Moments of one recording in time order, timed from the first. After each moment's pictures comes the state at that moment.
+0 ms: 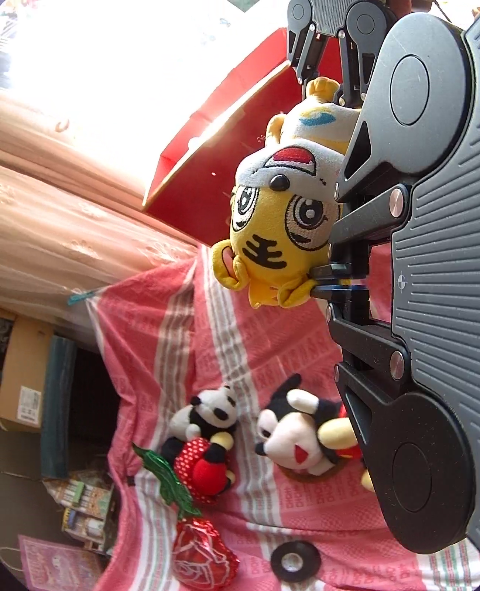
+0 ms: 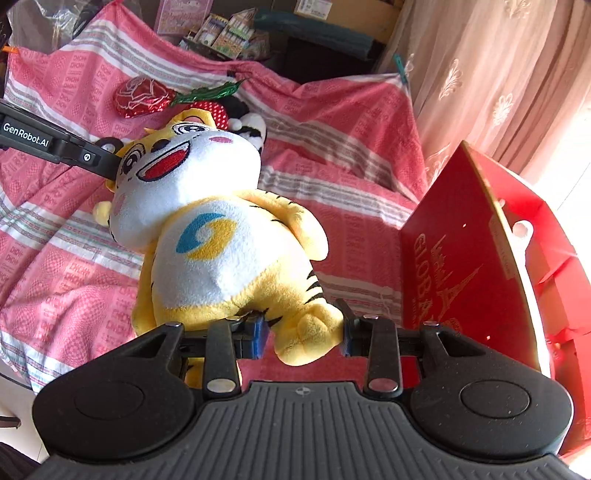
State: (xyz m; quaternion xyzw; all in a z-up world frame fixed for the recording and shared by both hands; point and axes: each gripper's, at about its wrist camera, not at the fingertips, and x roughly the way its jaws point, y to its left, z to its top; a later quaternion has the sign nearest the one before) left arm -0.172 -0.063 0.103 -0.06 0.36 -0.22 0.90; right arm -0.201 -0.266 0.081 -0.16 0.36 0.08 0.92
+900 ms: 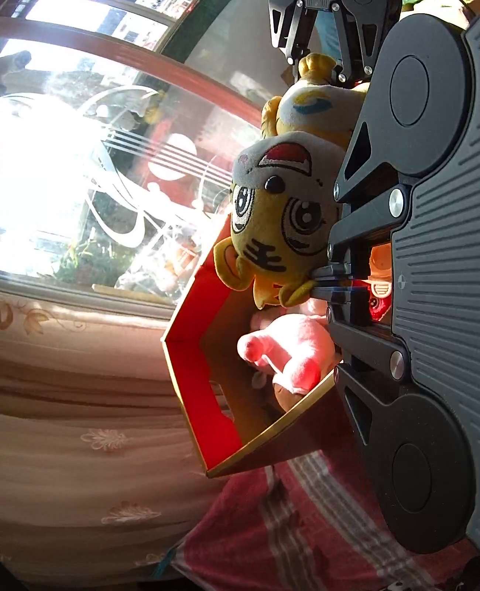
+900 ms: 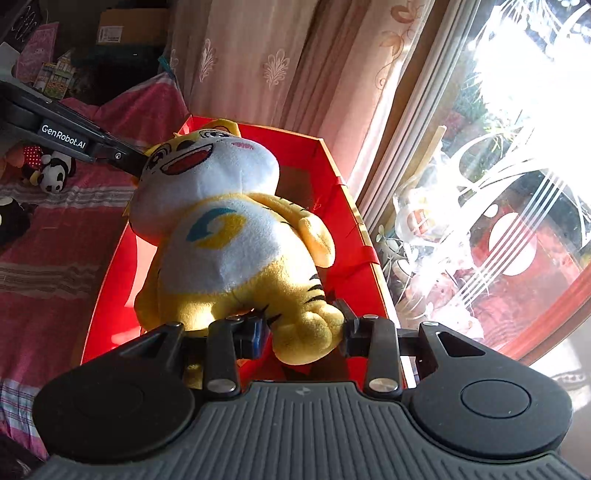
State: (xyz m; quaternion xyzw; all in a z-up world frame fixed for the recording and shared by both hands) left arm -0.067 -0.423 0.134 0.06 0.35 -0.37 0.86; right arm -0.217 -0.560 0.104 -0.11 0.38 -0.05 0.92
